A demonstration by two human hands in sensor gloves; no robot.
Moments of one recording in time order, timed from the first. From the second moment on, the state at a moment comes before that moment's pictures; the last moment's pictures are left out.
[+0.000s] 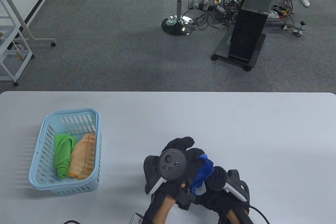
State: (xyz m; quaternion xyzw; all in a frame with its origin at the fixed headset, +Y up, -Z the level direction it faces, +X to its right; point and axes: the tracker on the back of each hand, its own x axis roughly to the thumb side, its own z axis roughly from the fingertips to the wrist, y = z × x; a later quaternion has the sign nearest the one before) left_hand -0.027 -0.575 -0.256 0.09 -0.14 0.35 0.92; right_hand 0.152 -0.750 -0.259 0.05 0.21 0.96 0.16
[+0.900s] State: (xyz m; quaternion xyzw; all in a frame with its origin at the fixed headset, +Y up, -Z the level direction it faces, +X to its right) left_hand -0.153 -0.678 -0.241 0.12 0.02 0.44 0.89; right_hand 0.178 -0.660 -0.281 0.06 0.10 0.98 0.14
